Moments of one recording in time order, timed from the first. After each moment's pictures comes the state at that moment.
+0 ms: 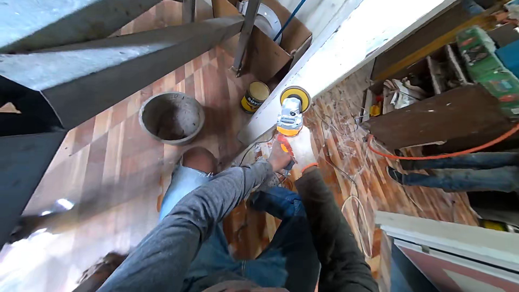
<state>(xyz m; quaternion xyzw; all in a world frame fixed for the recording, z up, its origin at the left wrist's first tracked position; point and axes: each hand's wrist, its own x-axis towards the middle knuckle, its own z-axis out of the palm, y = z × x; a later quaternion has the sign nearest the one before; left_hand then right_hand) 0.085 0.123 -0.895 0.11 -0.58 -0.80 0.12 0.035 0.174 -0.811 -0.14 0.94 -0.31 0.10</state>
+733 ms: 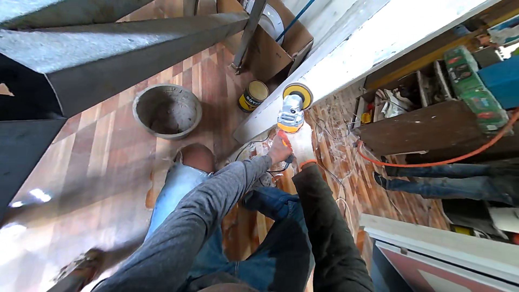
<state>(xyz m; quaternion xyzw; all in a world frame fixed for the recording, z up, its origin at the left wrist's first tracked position) 0.056 0.112 -0.896 0.08 -0.64 -0.75 0.13 0.023 0.164 -0.800 -0.18 0.94 -0.29 0.06</state>
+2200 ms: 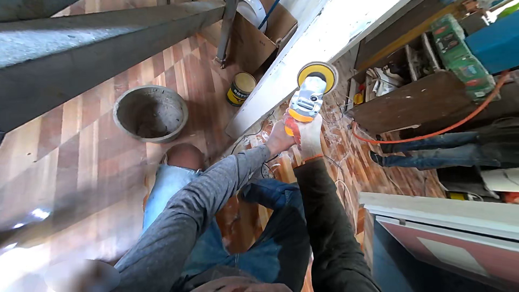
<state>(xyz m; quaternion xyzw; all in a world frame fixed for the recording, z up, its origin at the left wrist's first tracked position) 0.054 0.121 -0.854 0.00 -0.64 -0.75 0.16 0.039 0.209 -0.770 -0.13 0.90 -0.41 0.02</state>
